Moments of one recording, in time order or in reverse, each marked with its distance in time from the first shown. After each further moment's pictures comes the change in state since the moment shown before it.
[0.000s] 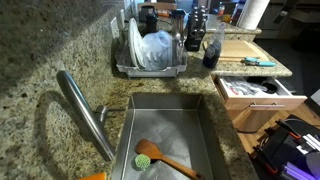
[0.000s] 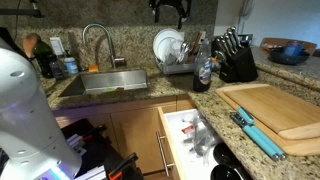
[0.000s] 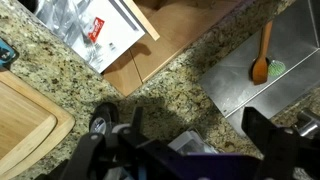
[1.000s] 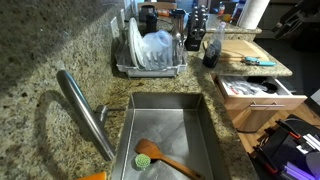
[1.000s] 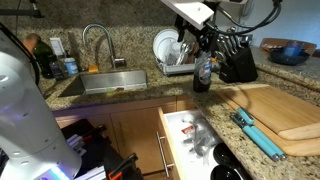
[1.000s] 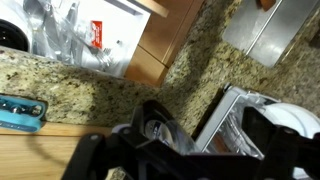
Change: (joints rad) arm -0.165 0.107 -0.144 -0.122 0.293 0.192 -0.033
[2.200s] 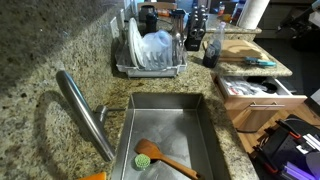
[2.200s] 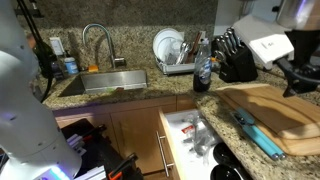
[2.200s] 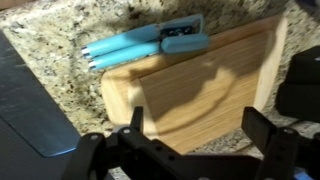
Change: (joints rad) arm -0.254 0.427 -0.012 0.238 0.172 0.369 0.214
